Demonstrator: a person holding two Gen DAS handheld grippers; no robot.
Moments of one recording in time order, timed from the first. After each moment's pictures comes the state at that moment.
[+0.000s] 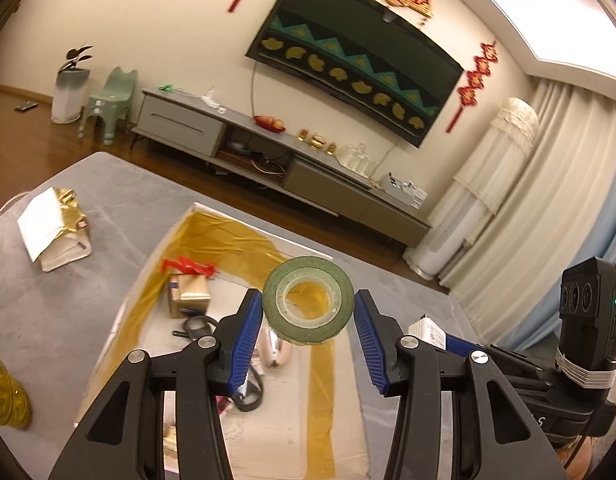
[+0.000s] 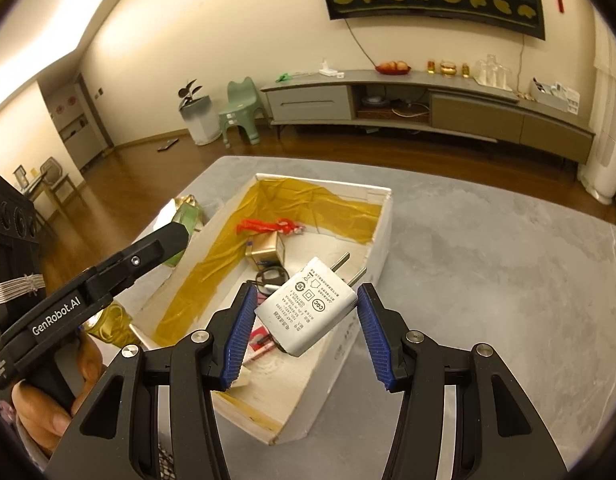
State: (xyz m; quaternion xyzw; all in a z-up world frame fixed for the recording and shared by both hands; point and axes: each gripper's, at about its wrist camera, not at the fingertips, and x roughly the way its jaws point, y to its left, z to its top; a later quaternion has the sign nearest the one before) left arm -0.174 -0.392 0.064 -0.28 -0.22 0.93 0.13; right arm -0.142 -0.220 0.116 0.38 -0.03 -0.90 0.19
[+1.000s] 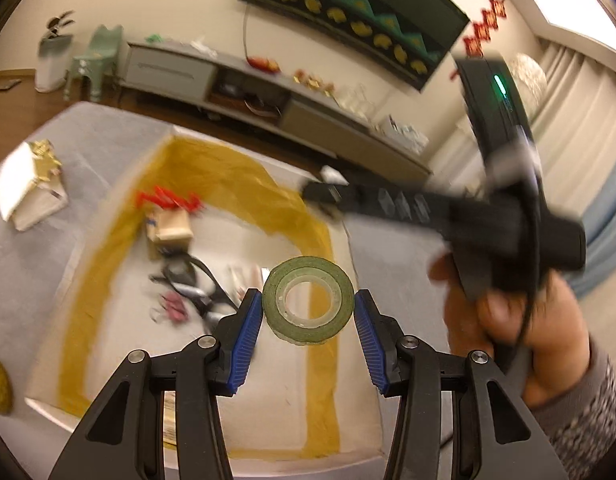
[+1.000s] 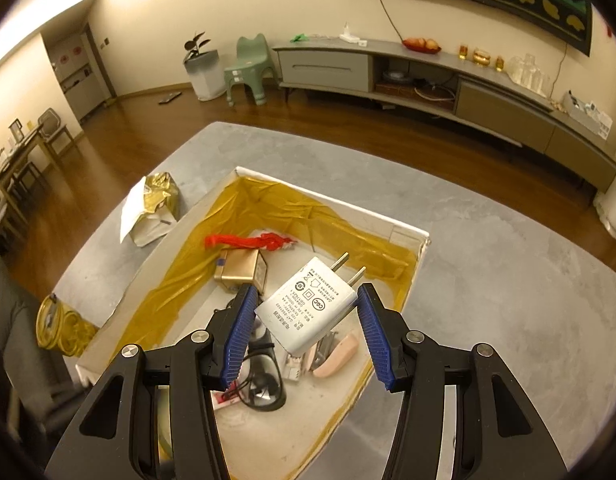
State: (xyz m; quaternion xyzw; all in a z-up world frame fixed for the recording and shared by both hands) left arm -0.196 -0.358 0.017 -0.38 -0.19 0.89 0.17; right arm -0.278 -0.260 0.078 0.45 0.04 -0.87 0.21
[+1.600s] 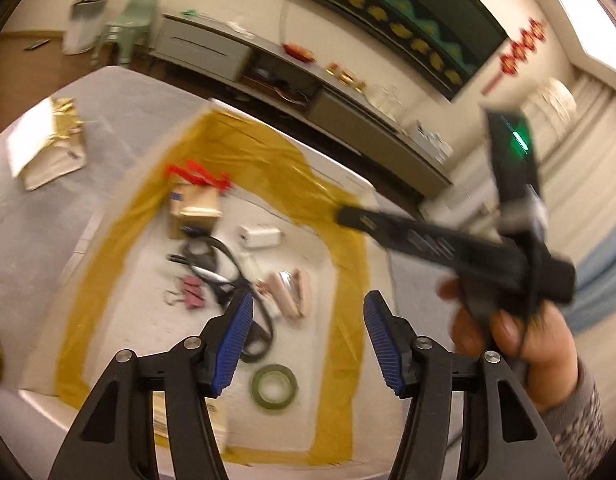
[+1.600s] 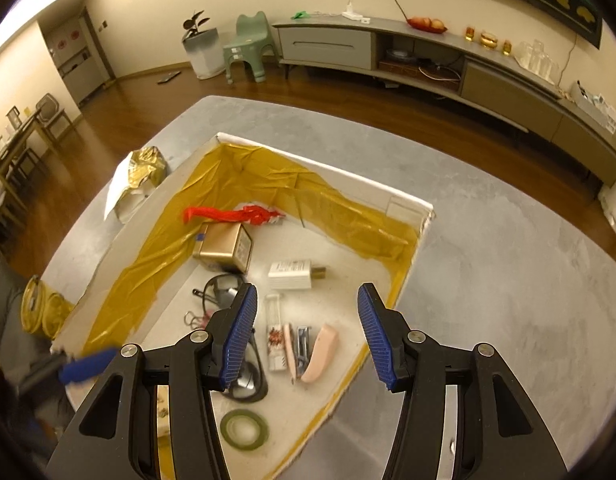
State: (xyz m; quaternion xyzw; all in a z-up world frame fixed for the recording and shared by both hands) left arm -0.208 -0.387 -0.003 -0.40 -0.26 0.87 0.12; right arm -0.283 -0.248 0.047 0.47 0.05 -0.85 0.21
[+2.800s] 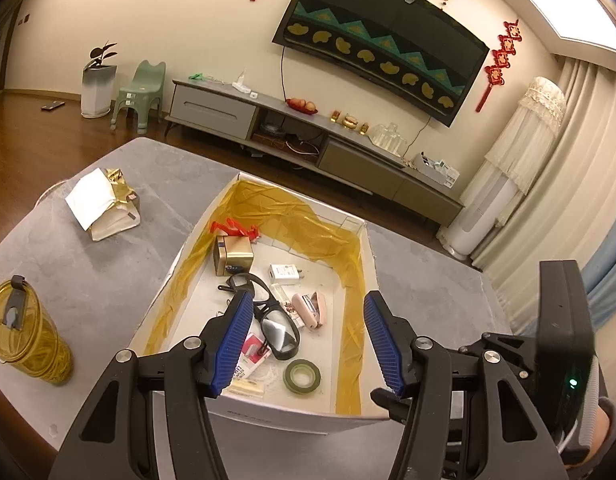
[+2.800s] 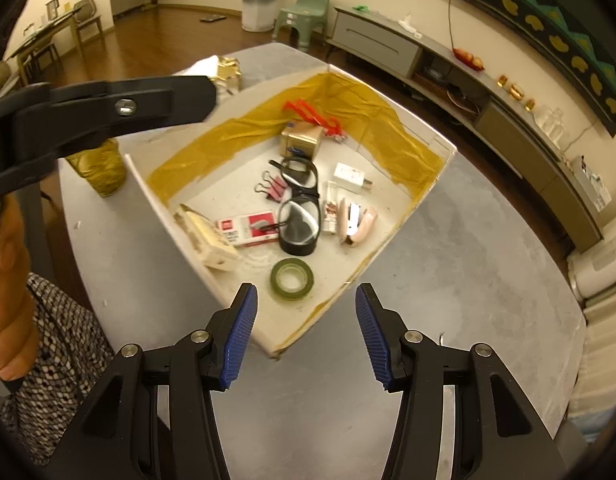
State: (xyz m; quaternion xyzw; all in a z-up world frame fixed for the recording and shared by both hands) left arm -0.130 -0.392 0.055 -0.32 -0.19 0.92 0.08; right arm -0.101 -0.277 0.065 0.46 0.22 -0.83 0.23
